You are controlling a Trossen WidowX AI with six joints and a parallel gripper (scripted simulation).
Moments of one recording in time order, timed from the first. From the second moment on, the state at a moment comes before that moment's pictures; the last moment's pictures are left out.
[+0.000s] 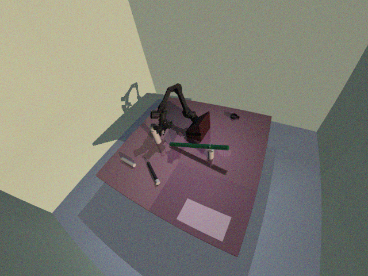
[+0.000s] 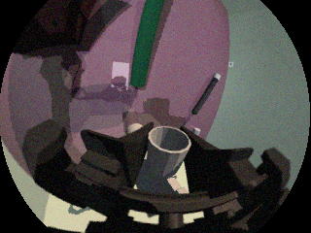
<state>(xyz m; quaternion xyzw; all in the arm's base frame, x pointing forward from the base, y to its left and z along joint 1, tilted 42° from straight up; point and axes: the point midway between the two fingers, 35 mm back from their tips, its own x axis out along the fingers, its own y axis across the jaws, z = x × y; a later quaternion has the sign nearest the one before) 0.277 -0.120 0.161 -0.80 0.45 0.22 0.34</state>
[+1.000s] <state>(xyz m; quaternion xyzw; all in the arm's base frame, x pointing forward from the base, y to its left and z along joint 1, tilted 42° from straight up) 0.276 -0.089 0.159 -0.79 0.45 0.23 0.34</state>
